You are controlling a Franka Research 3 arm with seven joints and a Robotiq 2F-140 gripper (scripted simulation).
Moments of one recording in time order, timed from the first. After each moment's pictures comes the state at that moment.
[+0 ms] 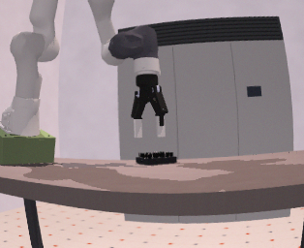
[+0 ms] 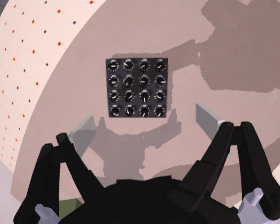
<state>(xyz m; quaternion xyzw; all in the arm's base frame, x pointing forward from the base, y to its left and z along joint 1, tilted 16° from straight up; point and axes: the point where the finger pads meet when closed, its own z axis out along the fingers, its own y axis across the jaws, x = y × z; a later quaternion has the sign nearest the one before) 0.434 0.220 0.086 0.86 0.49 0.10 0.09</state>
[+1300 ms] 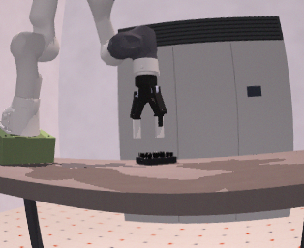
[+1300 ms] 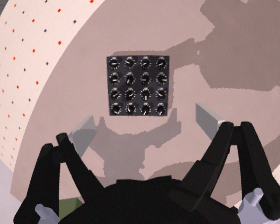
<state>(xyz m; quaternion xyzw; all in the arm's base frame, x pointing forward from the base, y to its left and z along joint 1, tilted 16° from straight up) 0.430 0.218 0.084 0.86 0.49 0.10 0.09</state>
